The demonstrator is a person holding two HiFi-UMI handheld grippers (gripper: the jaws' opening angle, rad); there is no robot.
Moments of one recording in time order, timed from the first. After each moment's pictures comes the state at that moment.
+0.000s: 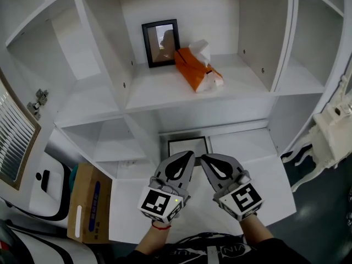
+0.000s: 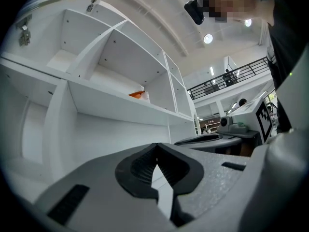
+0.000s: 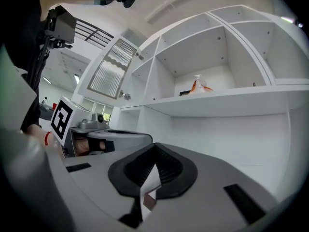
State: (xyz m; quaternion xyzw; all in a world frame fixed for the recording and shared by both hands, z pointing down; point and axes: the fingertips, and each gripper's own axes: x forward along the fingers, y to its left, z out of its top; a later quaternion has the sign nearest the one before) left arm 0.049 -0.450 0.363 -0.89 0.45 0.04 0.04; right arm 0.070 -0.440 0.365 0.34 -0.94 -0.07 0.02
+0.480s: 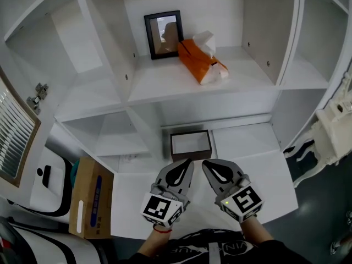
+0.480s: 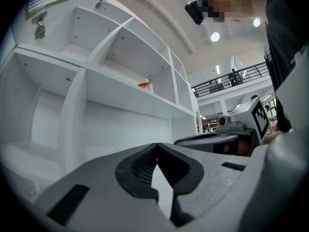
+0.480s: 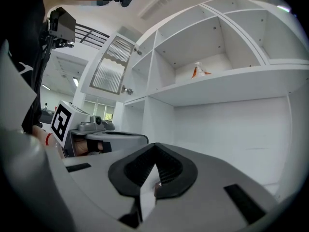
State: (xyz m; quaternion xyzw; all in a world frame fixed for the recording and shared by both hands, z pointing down) left arm 0.035 -0.430 0.407 -0.89 0.46 0.02 0.01; right arm 0.065 -0.425 0.406 0.33 -0.94 -0.02 0.04
